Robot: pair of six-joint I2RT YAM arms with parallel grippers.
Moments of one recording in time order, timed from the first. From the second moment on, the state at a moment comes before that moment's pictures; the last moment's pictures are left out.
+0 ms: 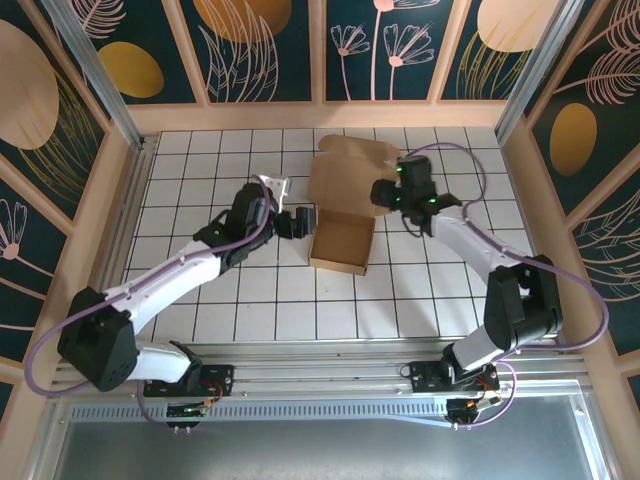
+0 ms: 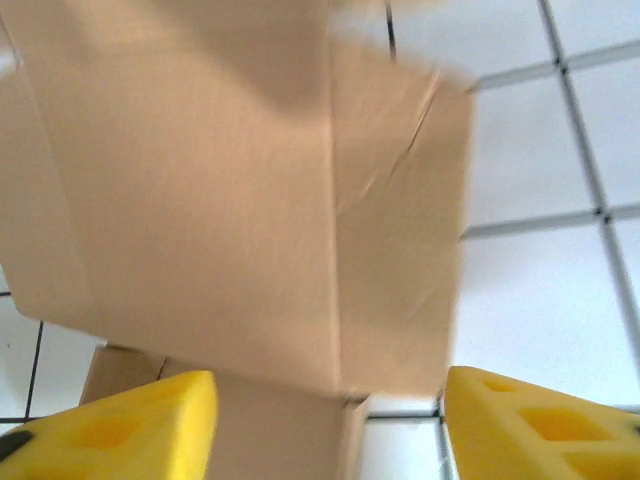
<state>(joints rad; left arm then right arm) -0.60 1.39 0.98 -0.12 0.07 -0.39 0.33 1.51 1.09 -0.28 0.01 0.42</state>
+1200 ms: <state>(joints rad) -0.37 2.11 1.59 -0.13 0.62 -0.13 0.18 1.79 1.28 -0.23 -0.38 0.18</state>
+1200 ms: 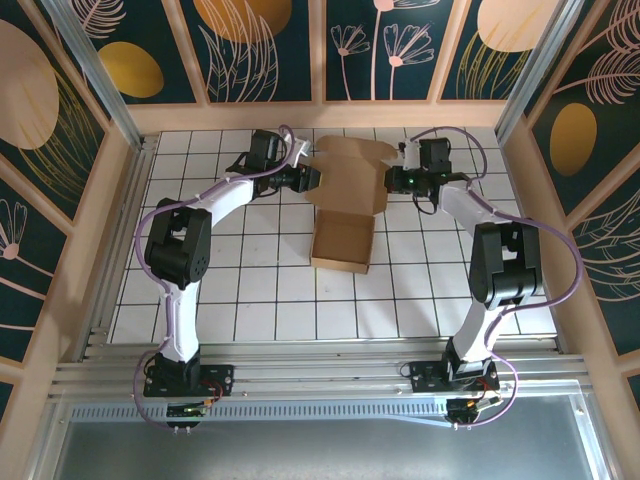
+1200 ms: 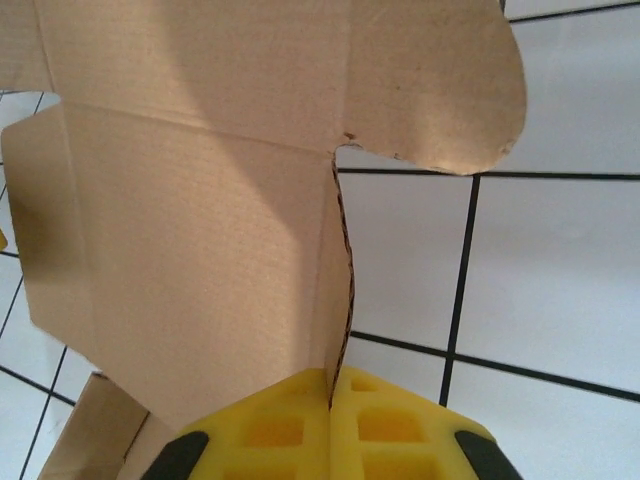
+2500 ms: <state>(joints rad) -0.33 2.00 1.41 -0.04 0.74 -0.18 0.28 1.71 1.20 -0.08 -0.16 0.01</state>
